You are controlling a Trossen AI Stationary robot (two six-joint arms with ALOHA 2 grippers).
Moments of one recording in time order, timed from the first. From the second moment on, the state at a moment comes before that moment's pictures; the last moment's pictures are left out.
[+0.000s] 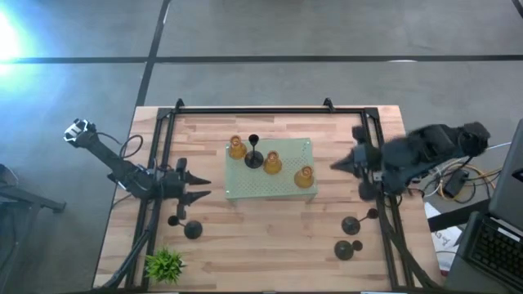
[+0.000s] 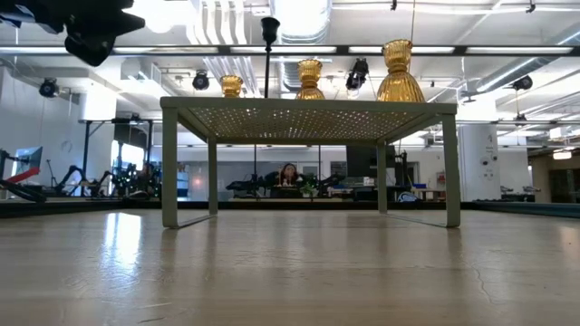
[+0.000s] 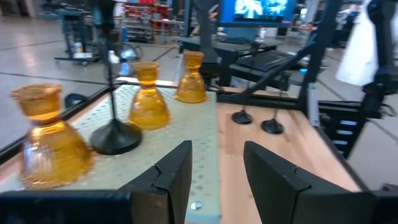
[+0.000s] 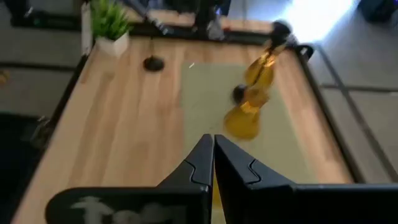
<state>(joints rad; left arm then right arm) -0.64 0.55 0.35 0.12 -0.72 -0.19 0.39 1.04 1.42 -0.99 0.35 0.17</state>
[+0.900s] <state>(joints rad) -0.64 0.66 0.42 0.34 -0.52 0.10 1.11 1.50 1.77 -1.52 0.47 1.25</state>
